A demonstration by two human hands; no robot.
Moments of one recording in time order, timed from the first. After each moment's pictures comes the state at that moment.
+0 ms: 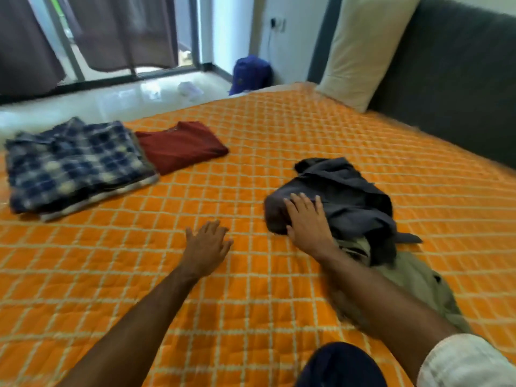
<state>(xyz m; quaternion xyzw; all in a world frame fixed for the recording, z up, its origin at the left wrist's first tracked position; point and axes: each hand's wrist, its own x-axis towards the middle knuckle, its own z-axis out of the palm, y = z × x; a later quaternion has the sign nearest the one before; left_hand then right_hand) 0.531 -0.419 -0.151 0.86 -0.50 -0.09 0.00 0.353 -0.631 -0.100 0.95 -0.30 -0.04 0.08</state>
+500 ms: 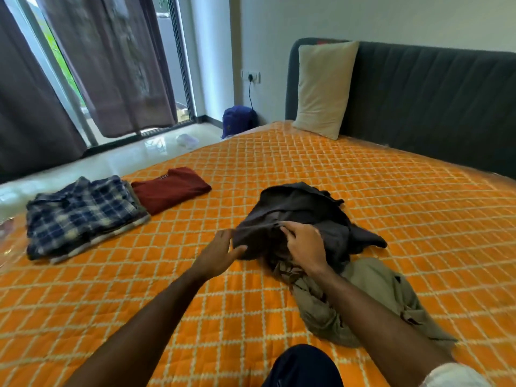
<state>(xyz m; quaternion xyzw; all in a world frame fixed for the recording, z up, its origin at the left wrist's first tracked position) 0.444 -0.467 -0.051 0.80 -0.48 -0.21 0.28 0.260 -0.625 -0.033 0.87 -0.36 0.27 -0.21</state>
